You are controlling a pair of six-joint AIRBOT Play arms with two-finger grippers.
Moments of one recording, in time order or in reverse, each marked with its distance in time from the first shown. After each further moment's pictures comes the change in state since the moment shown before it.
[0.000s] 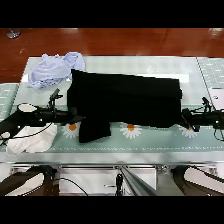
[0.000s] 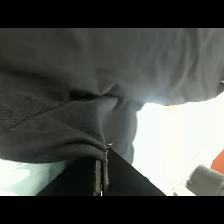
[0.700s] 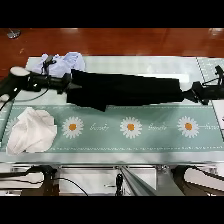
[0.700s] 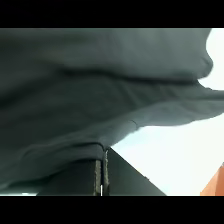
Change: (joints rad) left arm 0.022 -0.370 0.652 0.102 -0.102 -0.154; right arm 0.087 -0.086 0.415 0.092 0.085 0.023
